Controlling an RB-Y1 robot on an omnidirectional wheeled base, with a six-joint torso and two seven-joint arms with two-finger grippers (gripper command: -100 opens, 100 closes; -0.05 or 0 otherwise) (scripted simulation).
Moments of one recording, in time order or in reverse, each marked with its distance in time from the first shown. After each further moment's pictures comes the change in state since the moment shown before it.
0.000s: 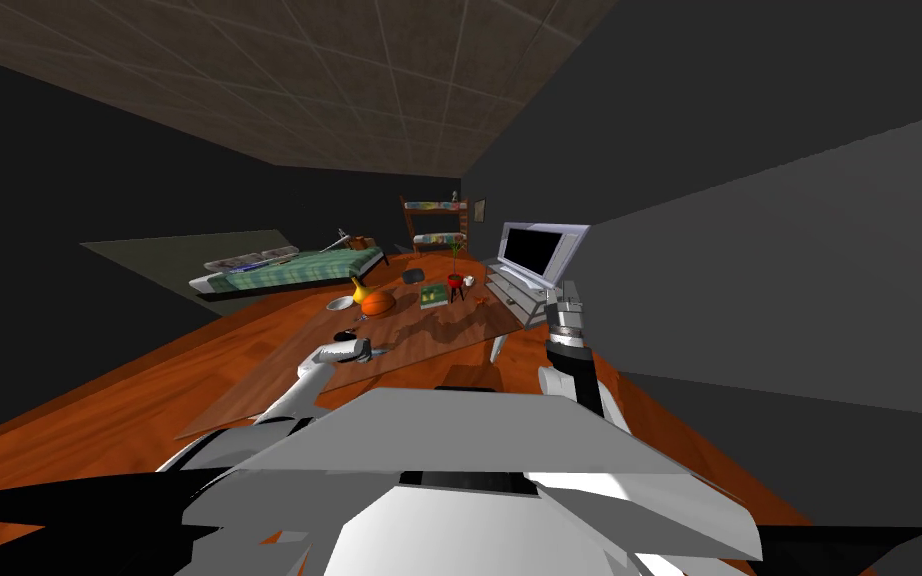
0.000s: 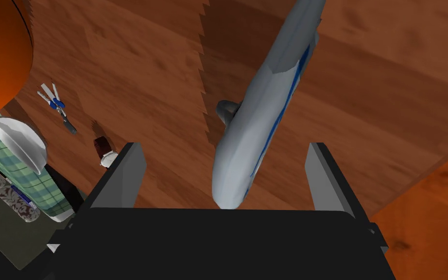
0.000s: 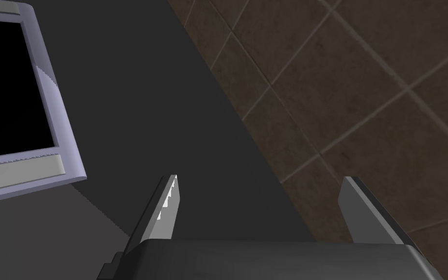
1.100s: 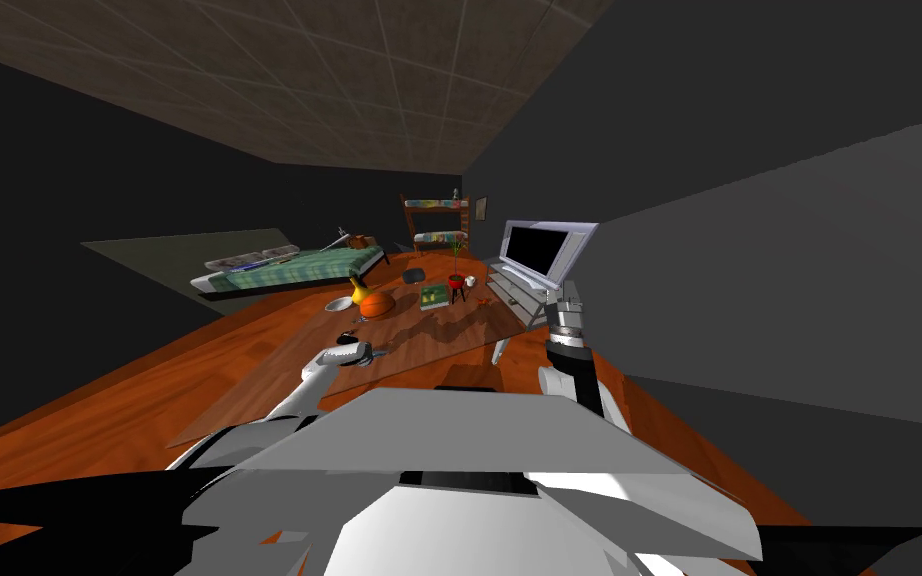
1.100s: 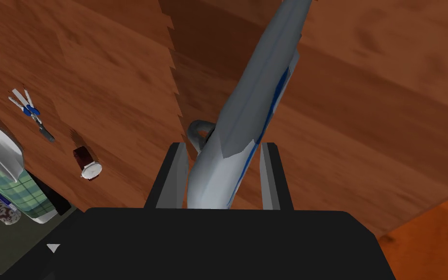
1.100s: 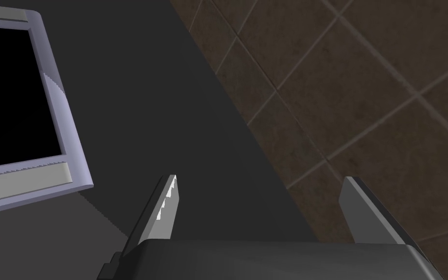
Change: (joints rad) left arm -0.013 -0.024 -0.004 0.067 -0.012 -0.020 0.003; right arm 0.000 0.000 0.000 0.000 0.000 0.000 0.000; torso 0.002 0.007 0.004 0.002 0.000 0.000
